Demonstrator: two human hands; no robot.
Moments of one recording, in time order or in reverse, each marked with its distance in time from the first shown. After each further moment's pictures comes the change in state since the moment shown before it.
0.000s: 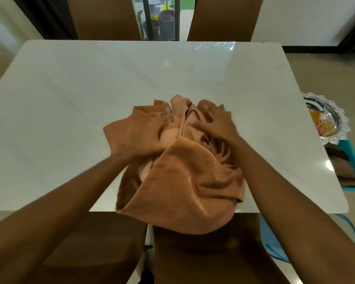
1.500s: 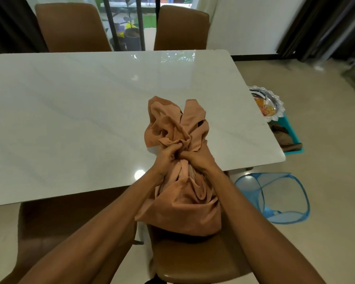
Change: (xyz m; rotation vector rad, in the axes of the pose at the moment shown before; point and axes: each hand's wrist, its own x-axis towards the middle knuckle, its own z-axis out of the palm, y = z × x) left_hand -0.107 0.088 0.114 -1.211 -0.030 -0.313; right_hand -0.203 0.010 0.044 0.515 0.055 0.383
